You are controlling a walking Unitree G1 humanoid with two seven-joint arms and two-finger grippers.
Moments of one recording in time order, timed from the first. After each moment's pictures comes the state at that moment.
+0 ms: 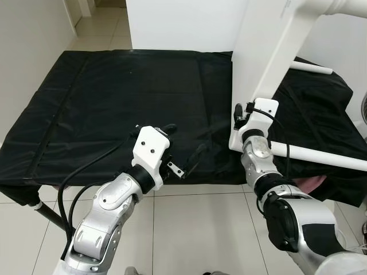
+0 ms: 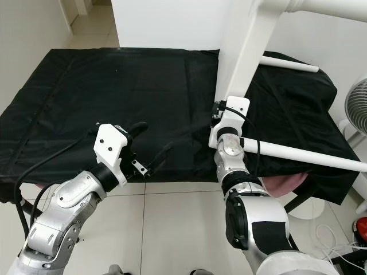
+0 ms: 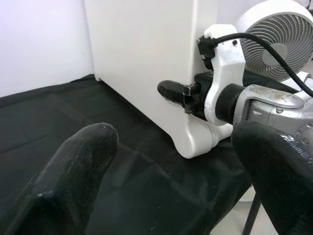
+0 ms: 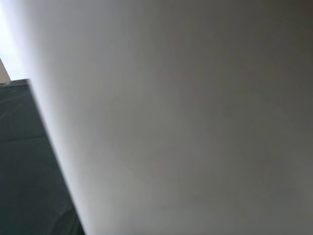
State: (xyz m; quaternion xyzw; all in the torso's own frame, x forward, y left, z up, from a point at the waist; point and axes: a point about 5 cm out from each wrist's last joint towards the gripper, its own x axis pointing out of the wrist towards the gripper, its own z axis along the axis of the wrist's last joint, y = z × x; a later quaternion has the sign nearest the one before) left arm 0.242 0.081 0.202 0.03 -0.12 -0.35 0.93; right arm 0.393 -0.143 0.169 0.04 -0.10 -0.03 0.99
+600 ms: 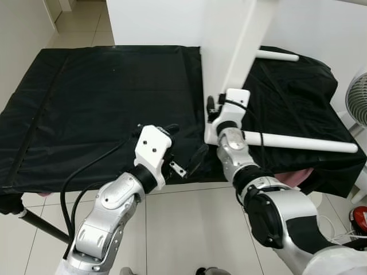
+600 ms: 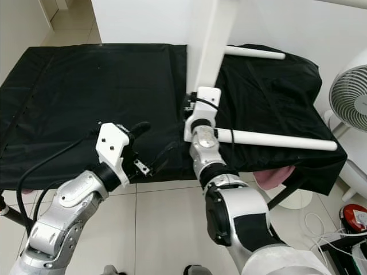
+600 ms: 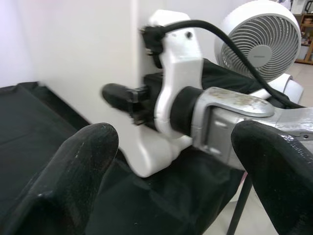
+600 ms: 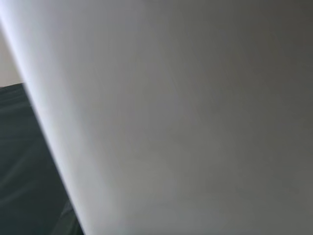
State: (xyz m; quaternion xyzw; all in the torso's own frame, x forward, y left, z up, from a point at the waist) left arm 0.242 0.077 0.203 0.02 -0.12 -0.36 0.93; right arm 0.394 -0.068 0.186 0.05 -0.10 0.06 0.99
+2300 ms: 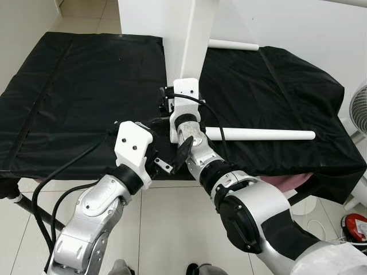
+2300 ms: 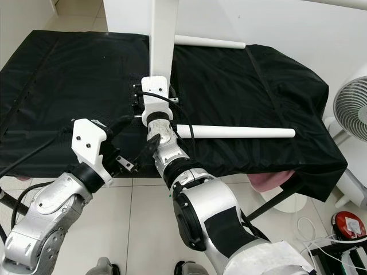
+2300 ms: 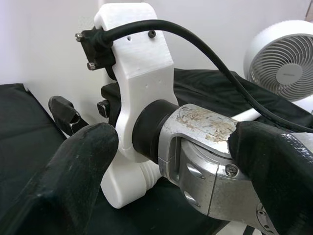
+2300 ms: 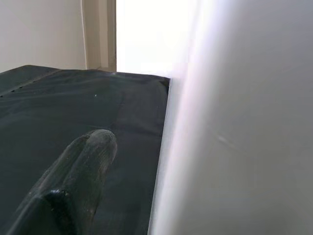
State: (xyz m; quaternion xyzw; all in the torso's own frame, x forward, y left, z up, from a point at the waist) left arm 0.225 0.094 0.218 0.02 -0.12 -0.34 0.93; right arm 0.376 0.012 0.207 0.00 -0.13 0.10 0.99
